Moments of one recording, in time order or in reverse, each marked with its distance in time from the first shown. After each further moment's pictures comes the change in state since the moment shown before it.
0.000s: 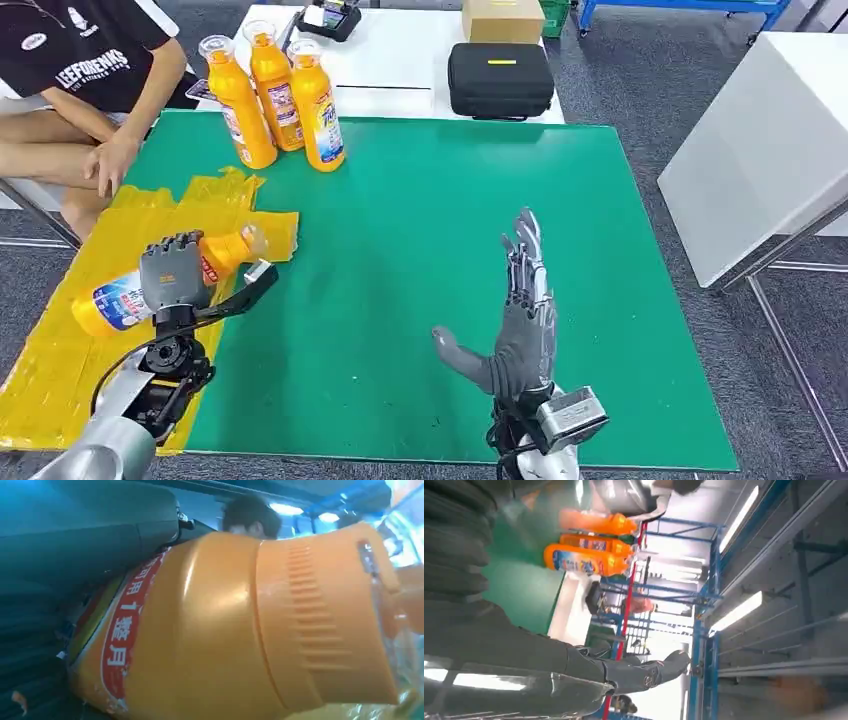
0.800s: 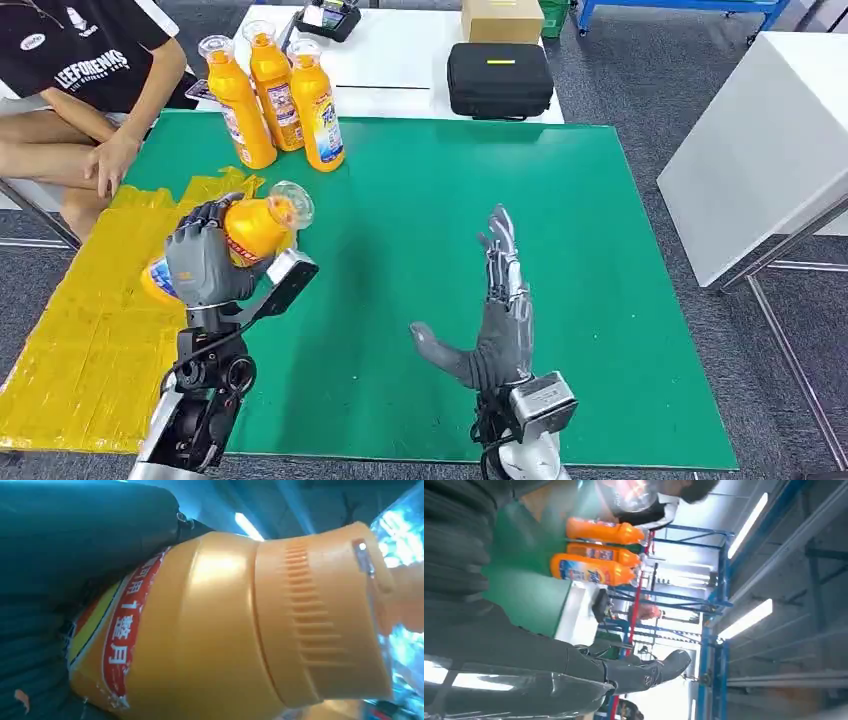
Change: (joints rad) left arm 0.206 -0.259 0.110 -0.577 0.154 0.078 -0.351; right arm -0.031 0.029 0.028 0.048 0.042 -0.036 0.032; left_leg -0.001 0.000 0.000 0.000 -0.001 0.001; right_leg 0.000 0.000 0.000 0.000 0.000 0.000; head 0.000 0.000
